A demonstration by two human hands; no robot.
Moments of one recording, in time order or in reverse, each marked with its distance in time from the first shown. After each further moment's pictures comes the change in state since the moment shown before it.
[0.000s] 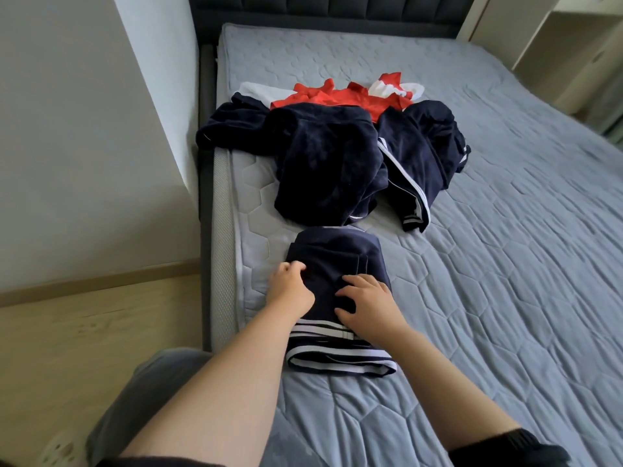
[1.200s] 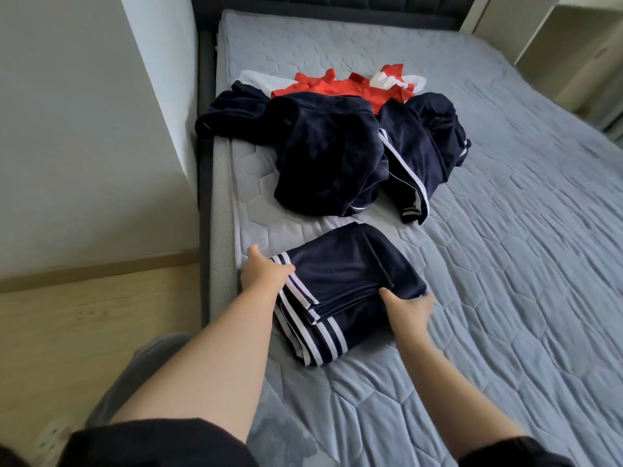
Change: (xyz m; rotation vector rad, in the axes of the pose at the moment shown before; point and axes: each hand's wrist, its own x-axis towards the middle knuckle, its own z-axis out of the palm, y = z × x) left_hand 0.008 -0.014 -0.025 -0.418 0.146 -0.325; right_hand -0.025 0.029 0.009 0.986 0.531 0.991
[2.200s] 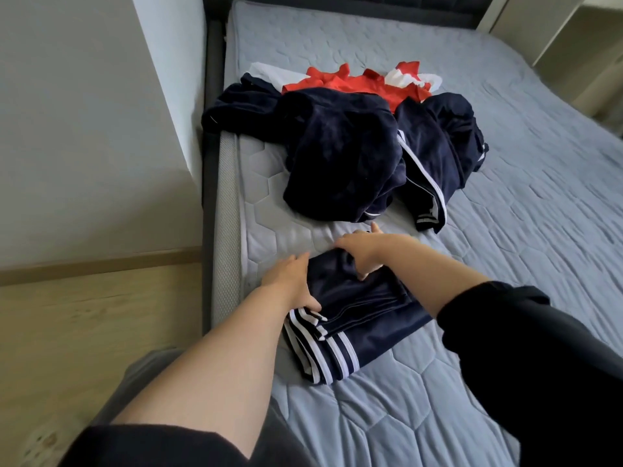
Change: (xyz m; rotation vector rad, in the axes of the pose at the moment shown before) left_hand 0.024 0.002 0.015 0.802 -0.344 0.489; right_hand 0.034 -0.128 0.098 -1.755 -0.895 -0.868
